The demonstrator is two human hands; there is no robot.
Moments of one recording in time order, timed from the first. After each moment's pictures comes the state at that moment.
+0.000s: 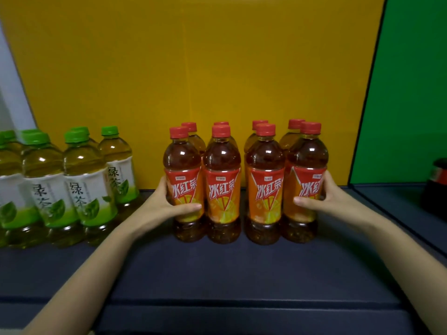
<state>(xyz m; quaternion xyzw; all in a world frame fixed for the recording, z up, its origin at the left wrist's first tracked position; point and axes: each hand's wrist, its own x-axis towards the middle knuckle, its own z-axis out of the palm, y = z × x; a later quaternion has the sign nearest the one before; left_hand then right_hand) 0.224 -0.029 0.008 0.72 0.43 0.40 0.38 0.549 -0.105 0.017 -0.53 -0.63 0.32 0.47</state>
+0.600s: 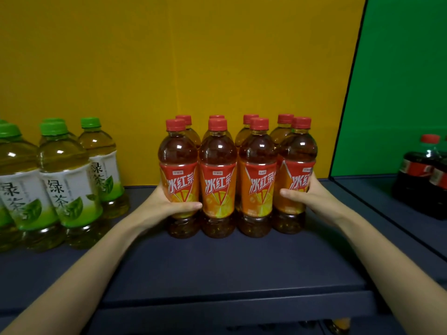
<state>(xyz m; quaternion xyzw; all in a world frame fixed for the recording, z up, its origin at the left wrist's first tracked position) 0.235 -0.015 -0.003 0.72 0.32 0.39 0.47 0.532 -0.099 0.006 -0.48 -0.60 0.34 0.54</state>
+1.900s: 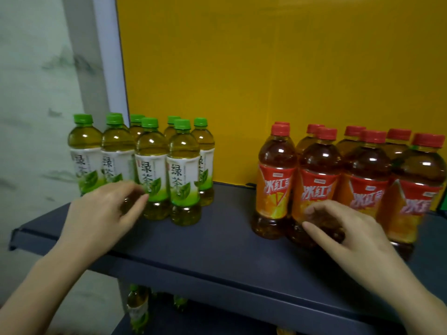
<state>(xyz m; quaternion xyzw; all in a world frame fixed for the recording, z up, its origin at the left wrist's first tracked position) 0.037 -0.116 0.006 0.72 0.55 0.34 -0.26 0.403 -0.146 0.012 -0.54 -0.76 -0.03 0.36</state>
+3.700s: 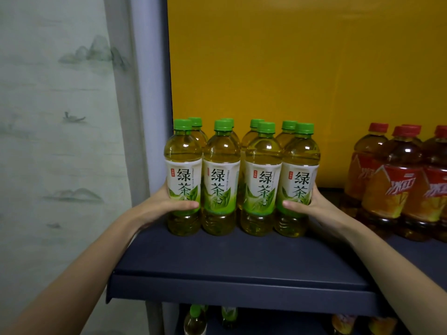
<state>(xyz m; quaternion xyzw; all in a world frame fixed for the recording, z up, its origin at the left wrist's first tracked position) -0.150 0.045 -0.011 0.72 0.35 0.38 0.47 0.175 -0.021 -0.009 -0.46 -0.64 0.38 0.49</state>
